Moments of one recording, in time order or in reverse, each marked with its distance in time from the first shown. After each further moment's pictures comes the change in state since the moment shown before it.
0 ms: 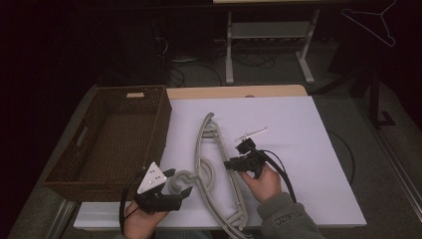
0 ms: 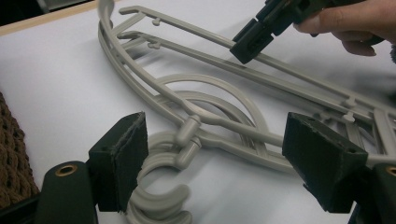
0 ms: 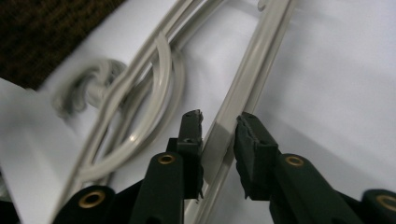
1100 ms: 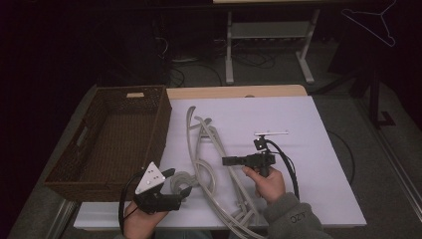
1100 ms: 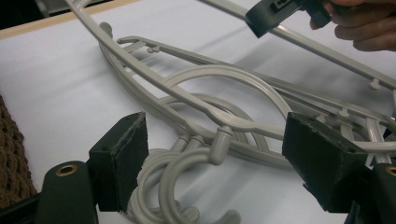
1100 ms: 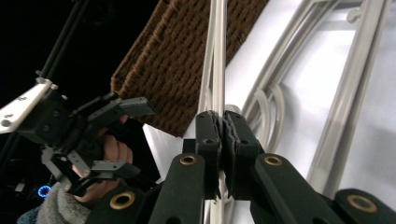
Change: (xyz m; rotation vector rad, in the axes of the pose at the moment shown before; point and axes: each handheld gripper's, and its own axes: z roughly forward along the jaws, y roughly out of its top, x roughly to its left) left arm 0.000 0.001 -0.003 -0.021 -0.007 -0.008; right arm -0.023 -0.013 -0.018 -0.170 0.525 0.297
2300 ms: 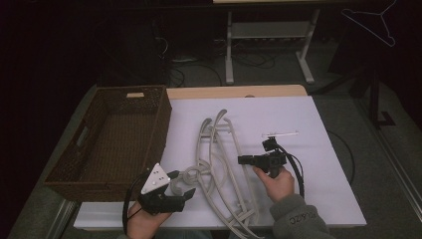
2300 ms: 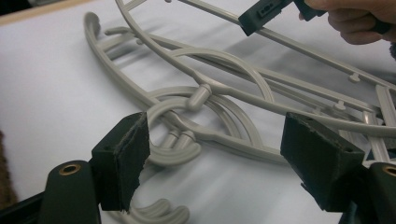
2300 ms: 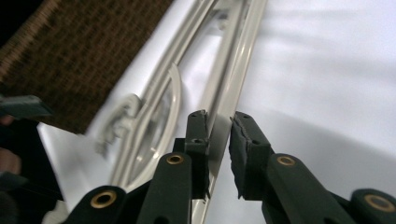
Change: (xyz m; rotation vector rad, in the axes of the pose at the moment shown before) left arm -0.006 -0.002 0.011 0.033 -0.027 -0.004; right arm -0.018 -0.004 -0.019 -0.008 -0.374 -0.105
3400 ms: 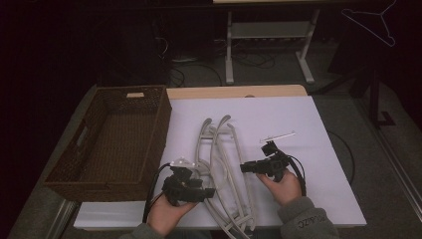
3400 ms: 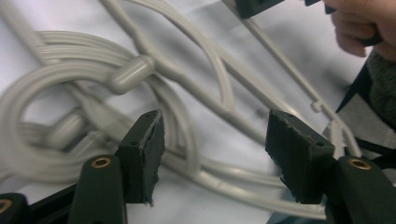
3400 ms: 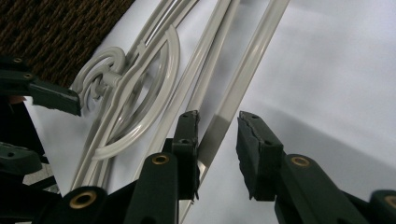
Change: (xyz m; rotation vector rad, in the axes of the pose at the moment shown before) left arm -0.007 0.028 0.057 0.293 -0.197 -0.313; right arm 0.001 -0.005 -0.004 0.129 -0.028 -0.103
